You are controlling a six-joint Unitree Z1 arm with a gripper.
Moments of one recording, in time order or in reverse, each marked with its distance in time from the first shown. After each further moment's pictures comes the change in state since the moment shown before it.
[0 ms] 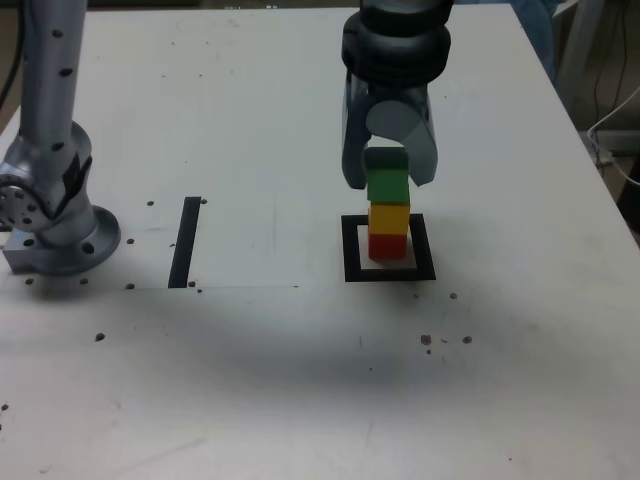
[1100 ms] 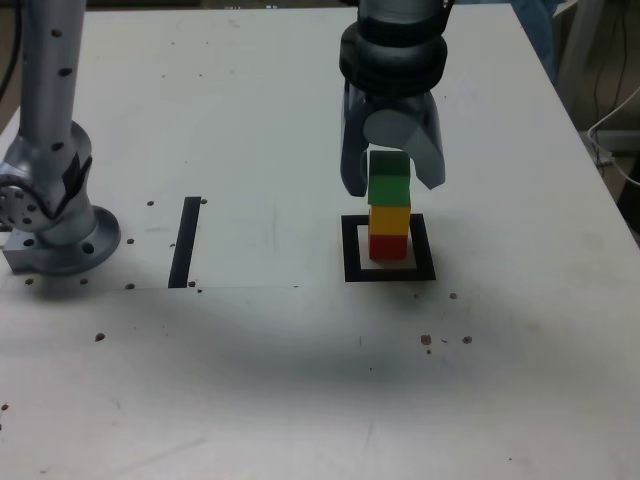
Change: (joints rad) arm -0.001 -0.004 0.038 -0.032 -0.012 0.006
